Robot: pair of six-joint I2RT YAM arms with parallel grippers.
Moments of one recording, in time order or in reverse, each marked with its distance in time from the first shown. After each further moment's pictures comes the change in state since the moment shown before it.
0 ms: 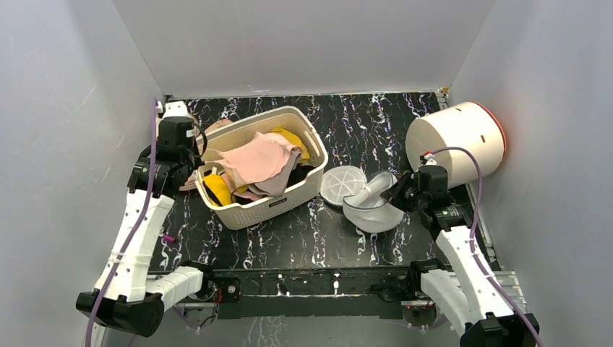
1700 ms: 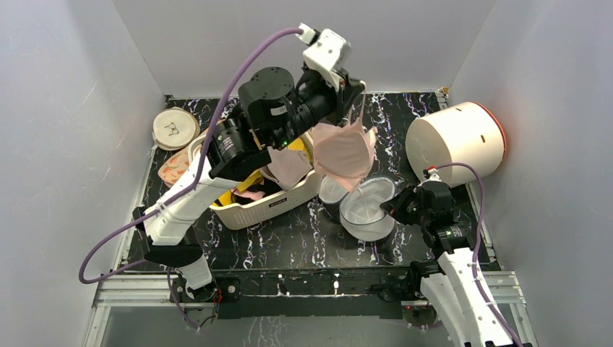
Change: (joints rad) left arm -0.896 0.624 1.005 0.349 0.247 0.196; right arm 0.000 -0.195 -0.109 -0.055 -0.031 0.055
